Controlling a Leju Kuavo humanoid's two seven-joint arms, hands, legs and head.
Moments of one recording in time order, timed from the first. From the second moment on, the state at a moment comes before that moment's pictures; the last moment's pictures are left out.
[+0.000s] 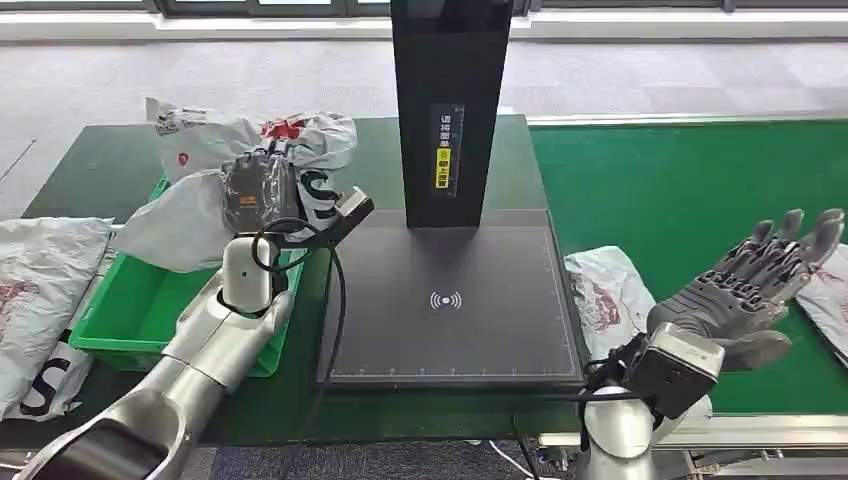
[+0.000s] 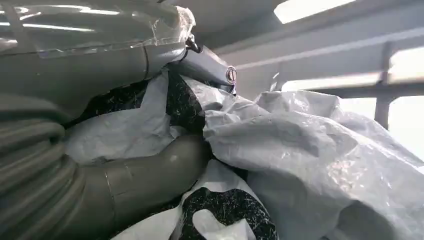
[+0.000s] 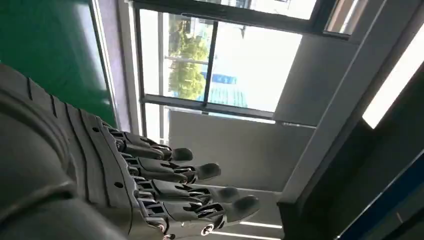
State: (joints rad) left arm -0.71 -0.06 -0.40 -0.81 -1.56 0.70 0.34; right arm -0.07 0.30 0.14 -1.66 0.60 -0.70 -0.70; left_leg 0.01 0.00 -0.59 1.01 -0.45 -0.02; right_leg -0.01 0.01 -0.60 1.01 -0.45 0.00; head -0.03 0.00
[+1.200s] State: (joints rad) left arm -0.71 -0.13 0.04 -0.59 -1.56 0.70 0.23; right arm -0.05 0.30 0.13 -1.63 0.61 -0.70 -0.70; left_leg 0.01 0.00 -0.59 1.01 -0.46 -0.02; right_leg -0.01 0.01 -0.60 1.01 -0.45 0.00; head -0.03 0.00
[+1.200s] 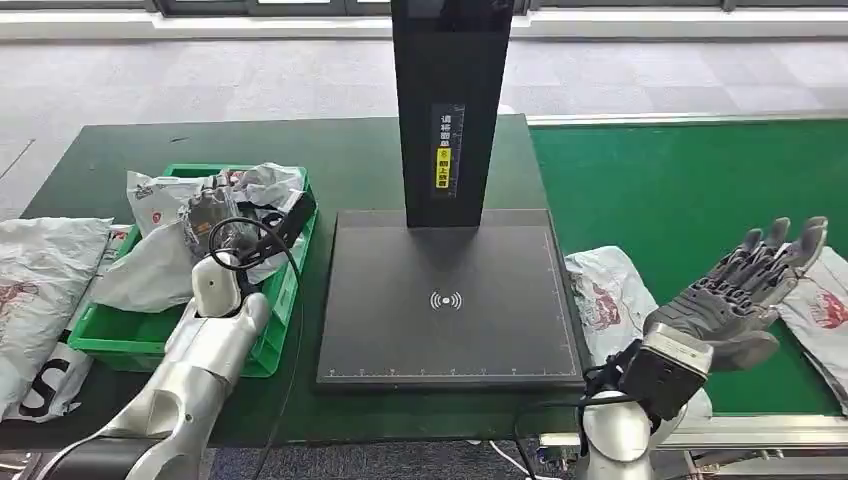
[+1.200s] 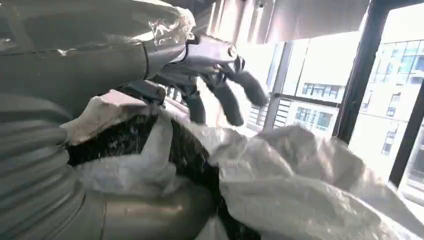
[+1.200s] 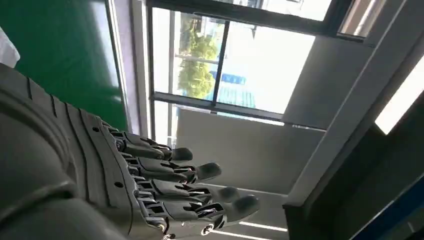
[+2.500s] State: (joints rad) left arm -0.64 -0.34 0.55 -1.05 -1.00 0.70 -0.68; right arm -0.05 0.29 0.04 -1.55 0.70 -0.70 -0.67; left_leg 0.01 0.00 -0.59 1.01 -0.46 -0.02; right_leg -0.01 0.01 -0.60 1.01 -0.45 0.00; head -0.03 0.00
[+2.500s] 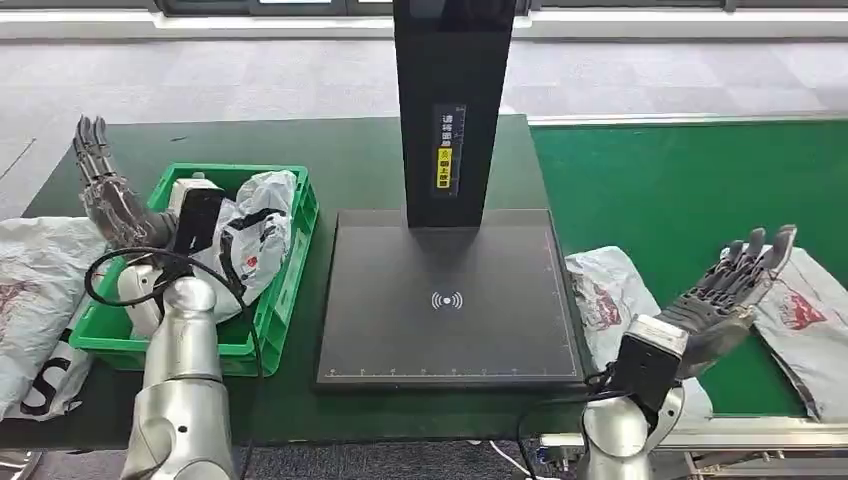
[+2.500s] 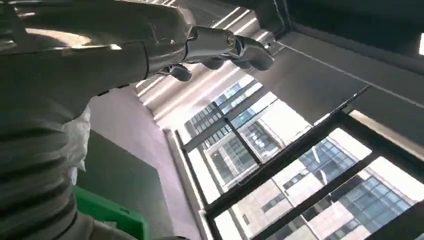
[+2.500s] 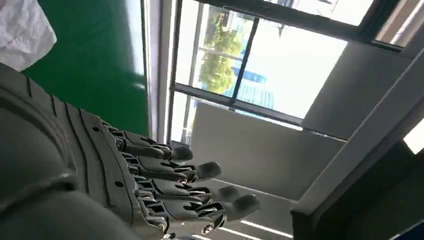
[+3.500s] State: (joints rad) left arm -0.09 -0.26 -0.23 -1.63 -0.12 0.11 -0.70; right arm -0.27 0.19 -0.35 -1.01 1.57 -0.70 0.12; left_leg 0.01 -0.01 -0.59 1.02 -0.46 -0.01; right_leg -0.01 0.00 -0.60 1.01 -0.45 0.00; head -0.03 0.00
